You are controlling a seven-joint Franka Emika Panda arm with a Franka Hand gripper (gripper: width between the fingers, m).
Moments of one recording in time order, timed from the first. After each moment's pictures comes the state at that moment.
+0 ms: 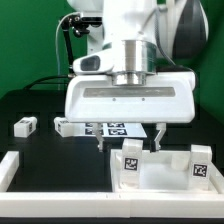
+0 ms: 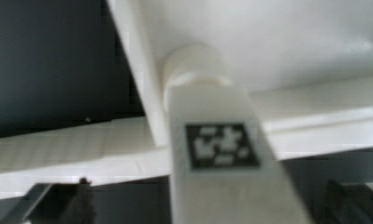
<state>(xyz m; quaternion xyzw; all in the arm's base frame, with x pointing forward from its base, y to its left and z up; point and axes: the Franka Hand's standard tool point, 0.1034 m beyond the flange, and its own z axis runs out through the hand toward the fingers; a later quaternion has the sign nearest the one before) 0.660 -0.025 0.085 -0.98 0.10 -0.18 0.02</state>
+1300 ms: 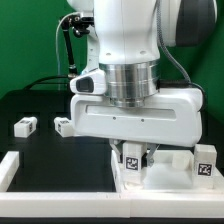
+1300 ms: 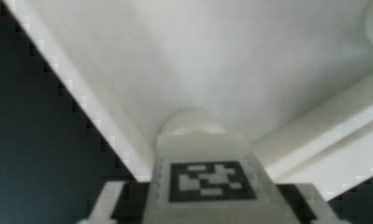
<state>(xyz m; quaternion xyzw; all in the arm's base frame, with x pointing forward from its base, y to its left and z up) 0.663 -0.011 0.063 -0.95 0.30 0.01 0.06</state>
